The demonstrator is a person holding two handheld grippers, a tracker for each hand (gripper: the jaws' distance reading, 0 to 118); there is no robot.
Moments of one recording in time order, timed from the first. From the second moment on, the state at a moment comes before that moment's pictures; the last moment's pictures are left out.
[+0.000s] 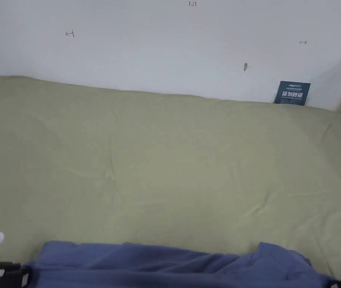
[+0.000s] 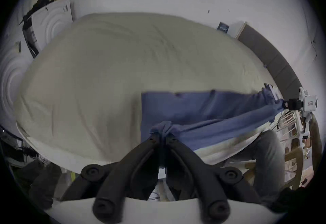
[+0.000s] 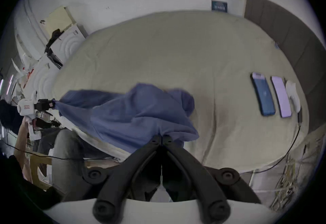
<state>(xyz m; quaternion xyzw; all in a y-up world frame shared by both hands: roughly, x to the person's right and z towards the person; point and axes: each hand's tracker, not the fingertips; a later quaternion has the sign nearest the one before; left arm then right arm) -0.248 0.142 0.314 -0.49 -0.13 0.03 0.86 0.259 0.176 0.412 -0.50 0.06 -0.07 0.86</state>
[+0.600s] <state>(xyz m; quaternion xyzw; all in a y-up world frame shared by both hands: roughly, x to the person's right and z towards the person) -0.273 0.191 0.334 -0.39 -0.08 0.12 0.91 0.264 0.197 0.437 -0.42 0.00 -0.08 0.90</state>
